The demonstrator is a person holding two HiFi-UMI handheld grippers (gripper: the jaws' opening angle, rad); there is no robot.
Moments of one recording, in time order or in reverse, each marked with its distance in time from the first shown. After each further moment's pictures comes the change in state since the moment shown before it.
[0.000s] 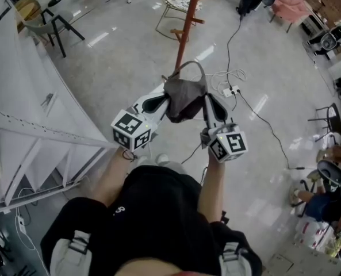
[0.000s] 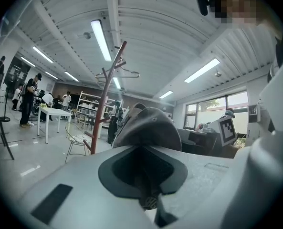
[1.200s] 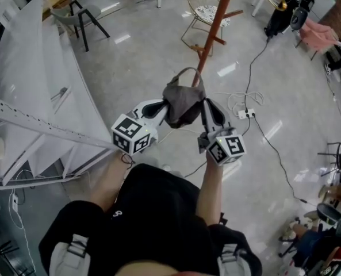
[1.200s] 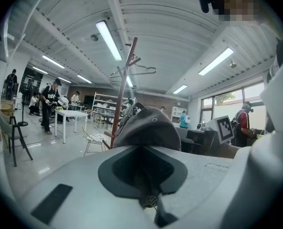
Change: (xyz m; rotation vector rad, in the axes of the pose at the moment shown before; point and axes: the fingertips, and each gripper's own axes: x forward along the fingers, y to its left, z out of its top) left arm 0.011 0.060 0.005 0.003 0.049 0.185; right arm 0.084 -0.013 -0.011 0.194 -0.027 0.193
